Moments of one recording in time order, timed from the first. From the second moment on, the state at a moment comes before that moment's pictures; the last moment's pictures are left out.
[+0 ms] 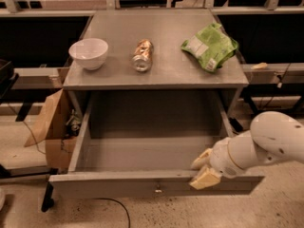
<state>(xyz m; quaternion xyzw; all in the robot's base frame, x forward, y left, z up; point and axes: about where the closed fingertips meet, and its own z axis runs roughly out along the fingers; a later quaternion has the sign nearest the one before) 0.432 -0.145 0.658 -0.57 0.78 0.17 0.22</state>
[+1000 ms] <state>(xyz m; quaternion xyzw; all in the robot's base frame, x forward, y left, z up) 0.452 -0.147 0.657 -0.56 0.78 0.16 0.23</state>
